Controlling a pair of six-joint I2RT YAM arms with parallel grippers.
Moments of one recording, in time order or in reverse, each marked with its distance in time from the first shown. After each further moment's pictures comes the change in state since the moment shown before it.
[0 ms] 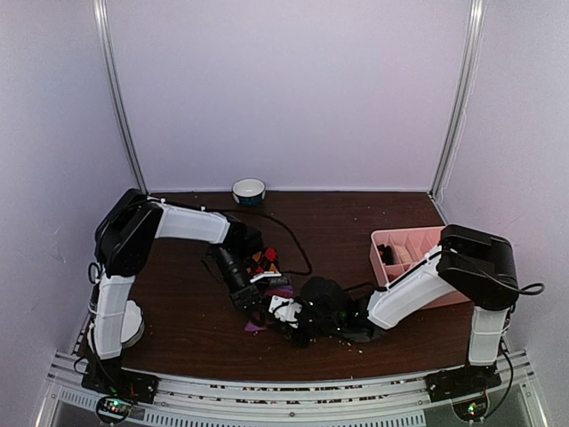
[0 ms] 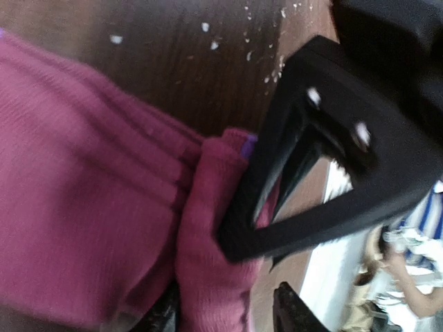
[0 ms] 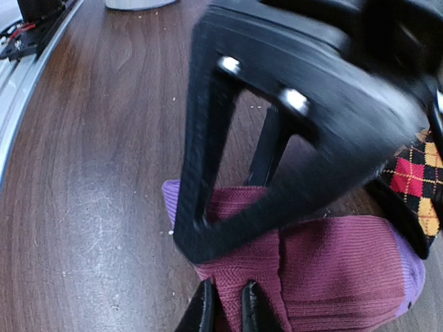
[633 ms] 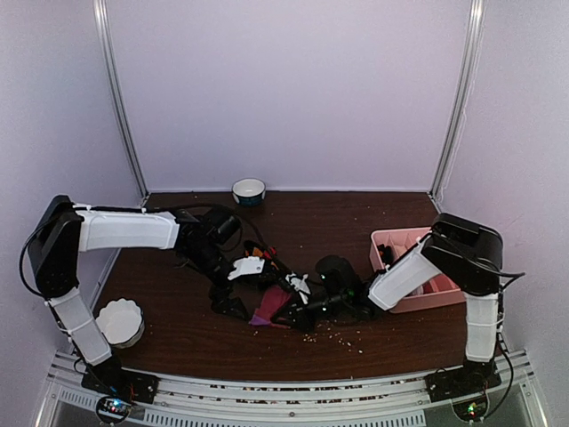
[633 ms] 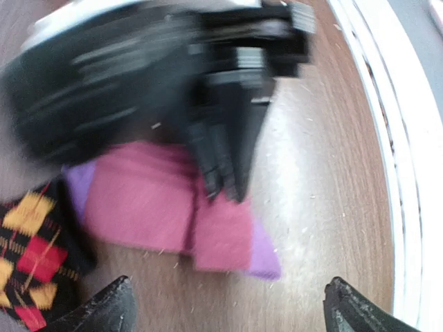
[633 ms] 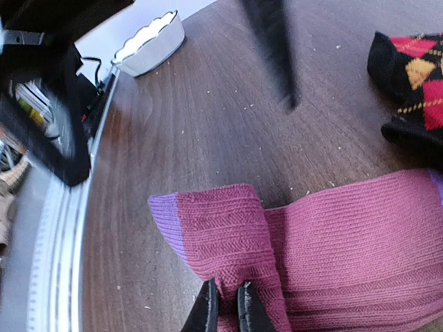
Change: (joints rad) left arm -0.026 -0.481 -0.372 0.433 -0.251 0.256; right arm -0.202 0.085 0.020 0.083 -0.480 0.422
